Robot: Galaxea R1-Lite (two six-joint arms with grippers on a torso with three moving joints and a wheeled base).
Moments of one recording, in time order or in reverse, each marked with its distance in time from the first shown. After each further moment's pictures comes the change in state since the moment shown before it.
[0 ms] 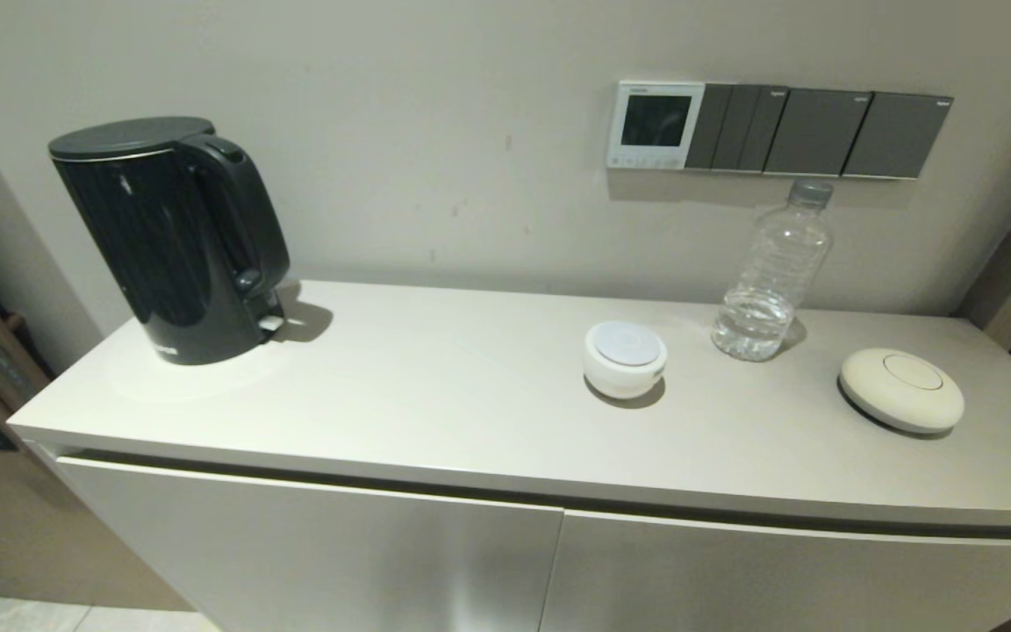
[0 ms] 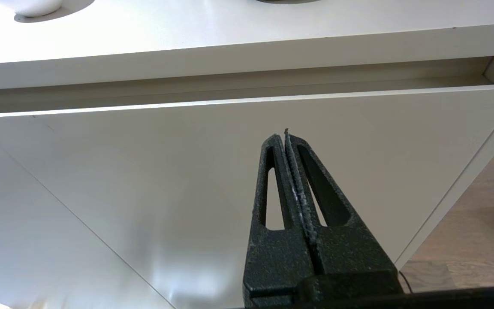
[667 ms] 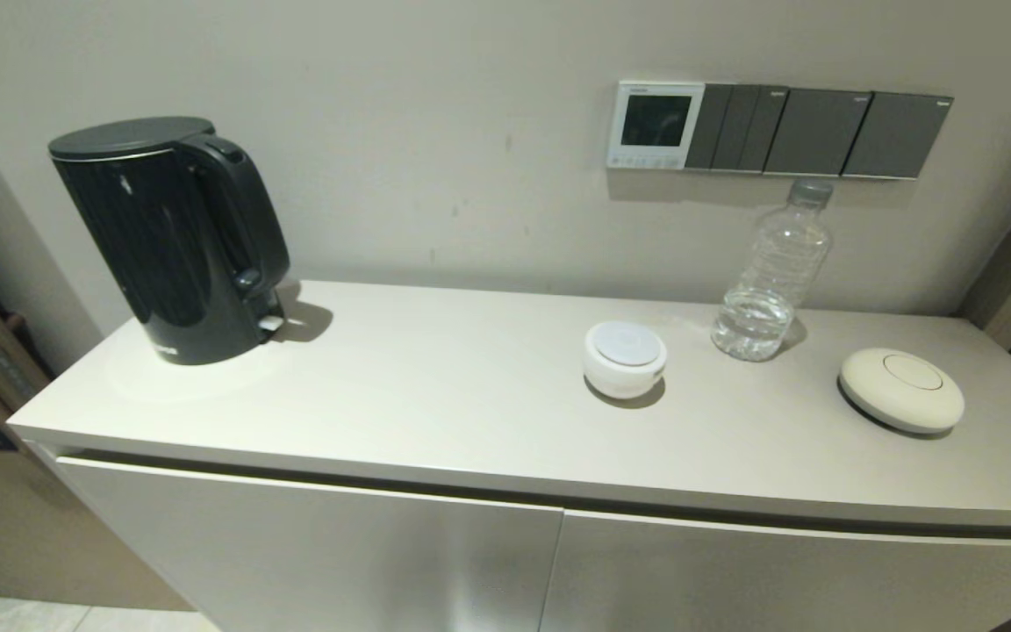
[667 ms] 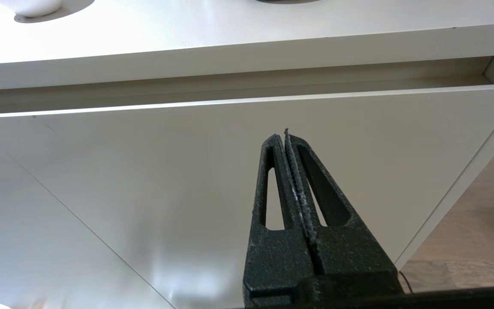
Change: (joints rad) left arm 0.001 0.000 -0.001 0.002 0.000 0.007; right arm 0.000 0.000 0.000 -0.003 0.000 0.001
